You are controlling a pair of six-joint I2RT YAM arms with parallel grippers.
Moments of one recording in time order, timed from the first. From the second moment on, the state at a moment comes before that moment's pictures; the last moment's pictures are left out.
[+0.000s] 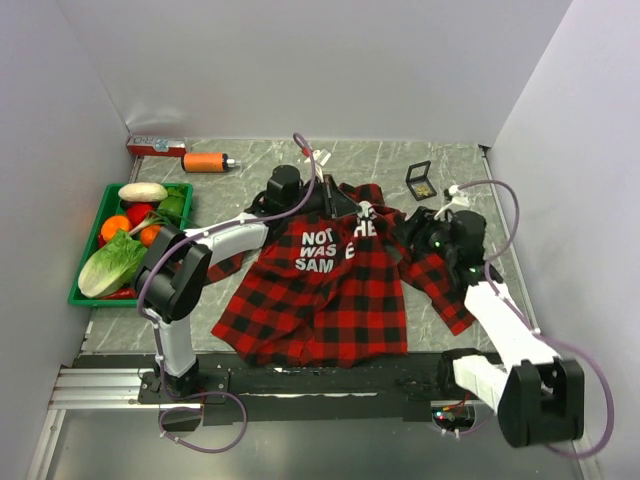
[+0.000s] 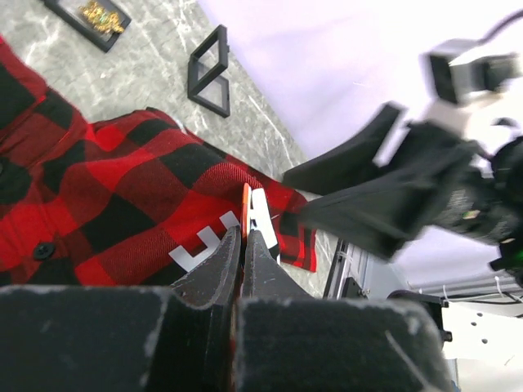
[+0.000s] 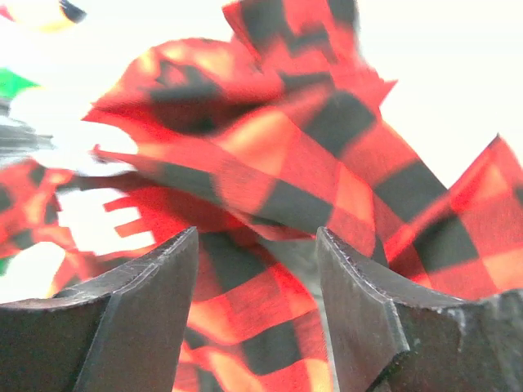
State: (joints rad) left arm -0.62 1.87 1.25 0.49 0.59 -0.73; right arm 0.10 1.05 0.60 0.03 -0.27 0.42
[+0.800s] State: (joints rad) left arm -0.60 1.86 1.17 0.63 0.77 -0.86; right arm 0.06 1.18 0.51 0.52 -0.80 0.49
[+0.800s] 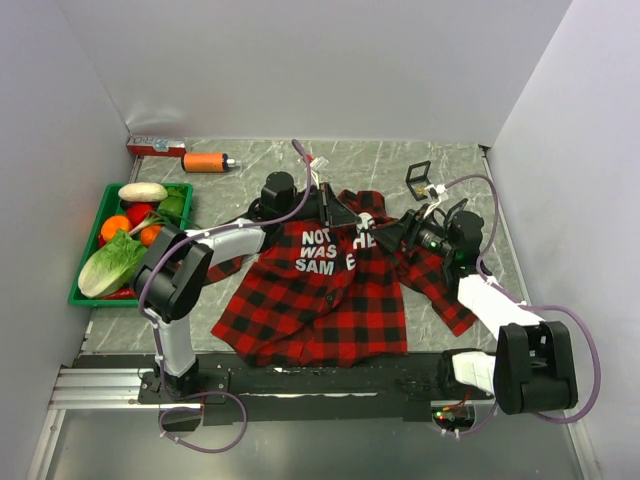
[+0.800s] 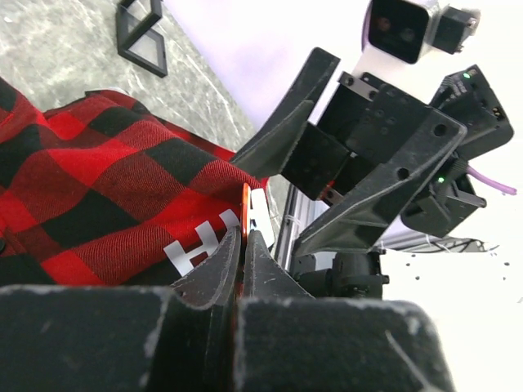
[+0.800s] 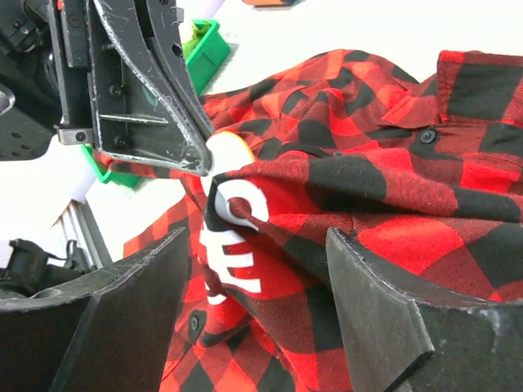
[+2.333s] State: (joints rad) left arm -0.60 1.86 1.14 0.67 0.84 -0.90; right arm 0.07 1.35 0.53 0.76 -0.91 0.62
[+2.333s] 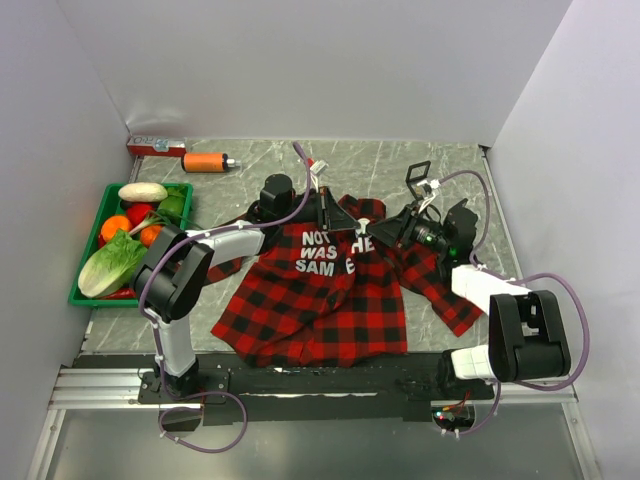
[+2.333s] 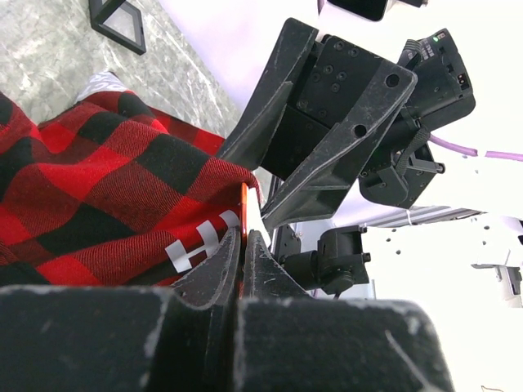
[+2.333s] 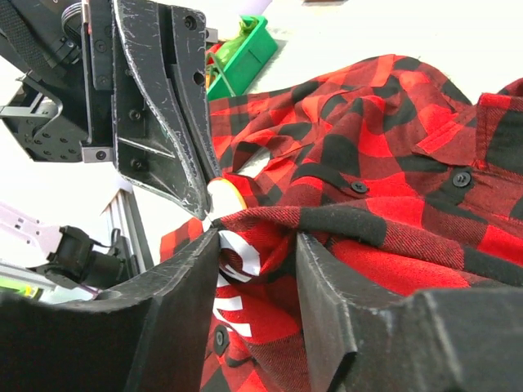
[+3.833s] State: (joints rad) left arm -0.60 1.86 1.16 0.54 0.78 -0.84; right arm 0.12 1.40 0.58 0.67 -0.86 0.56
